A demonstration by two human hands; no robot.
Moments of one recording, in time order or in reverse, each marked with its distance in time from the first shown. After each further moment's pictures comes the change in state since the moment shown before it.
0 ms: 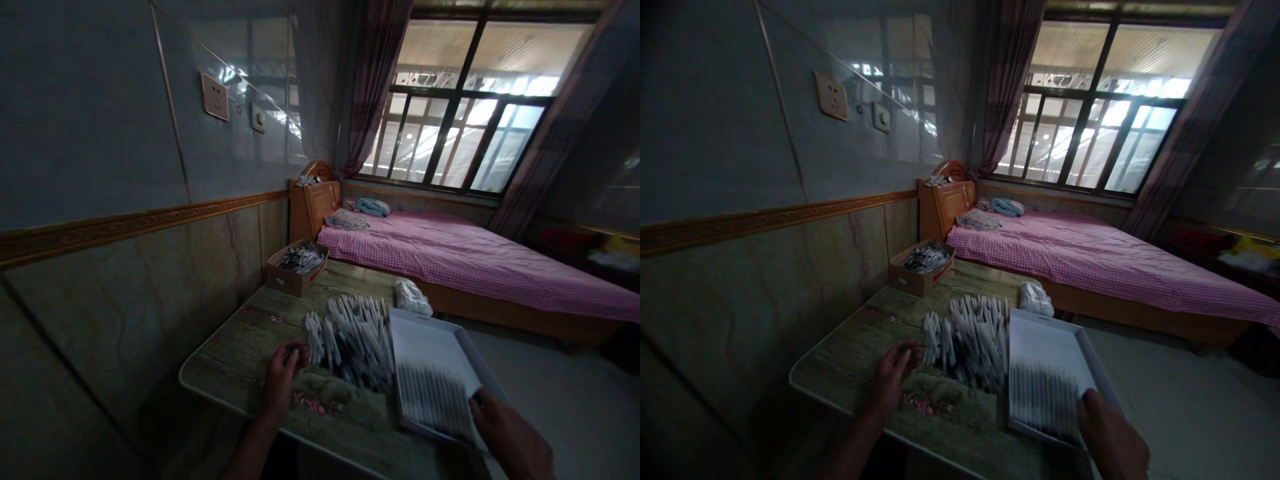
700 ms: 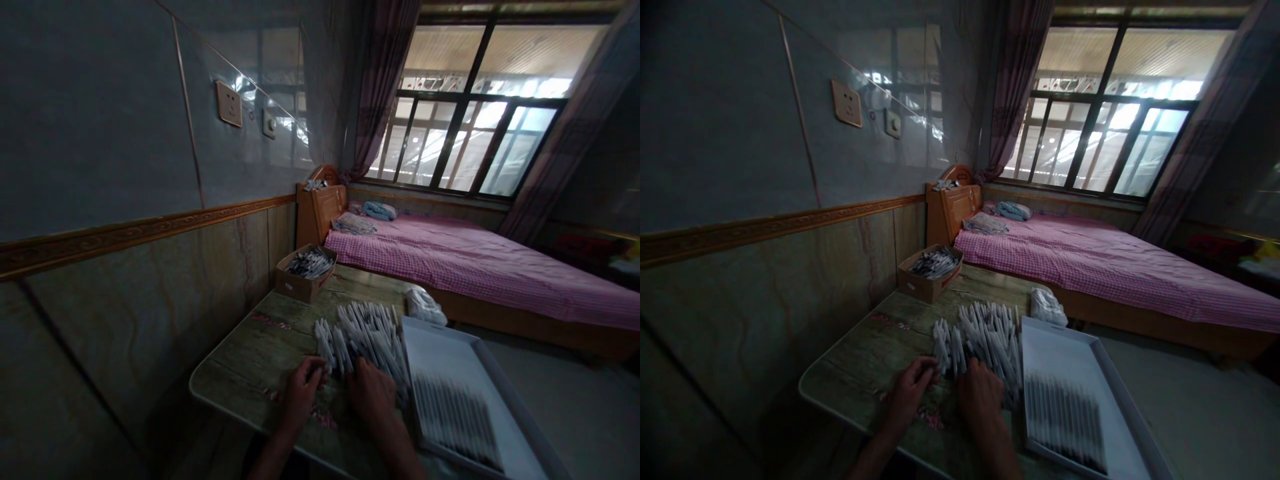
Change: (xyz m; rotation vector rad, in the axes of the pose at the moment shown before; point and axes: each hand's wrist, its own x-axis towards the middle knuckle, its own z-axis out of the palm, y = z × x) left_hand -0.002 -0.007 0.002 0.284 -0.186 0.025; right_hand -0.034 -0.238 0.024 0.128 0.156 -0.466
